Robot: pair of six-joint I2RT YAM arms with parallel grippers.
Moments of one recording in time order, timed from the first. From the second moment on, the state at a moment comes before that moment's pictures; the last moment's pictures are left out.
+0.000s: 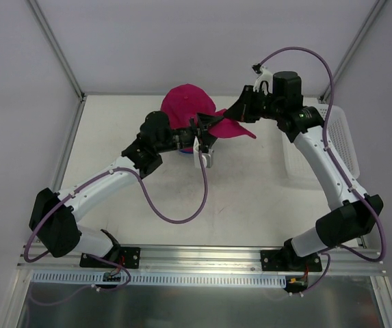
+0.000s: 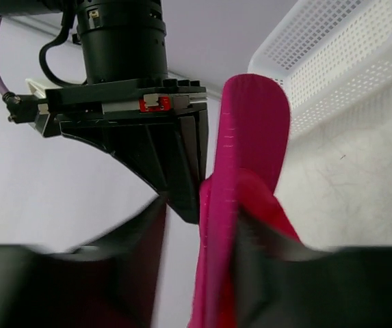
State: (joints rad) left arm -0.71 1.39 1.12 0.29 0.63 1.14; right arm 0.36 1.50 1.60 -0.55 -0.54 0.41
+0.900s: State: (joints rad) left arm -0.52 1.22 1.32 0.05 0.52 0.00; right arm 0.28 1.16 1.58 -0.42 -0.70 0.11
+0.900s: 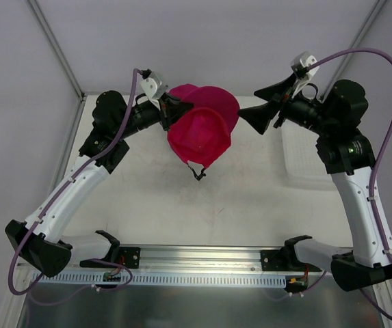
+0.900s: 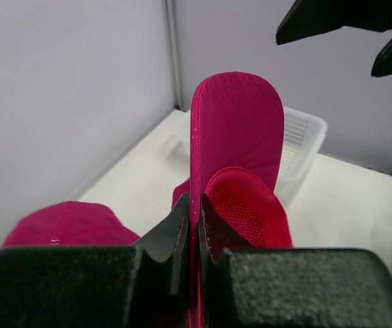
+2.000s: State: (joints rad) left arm -0.69 0.98 1.04 0.04 0.42 0.51; right arm 0.51 1.36 1.64 -0.55 -0.11 0.30
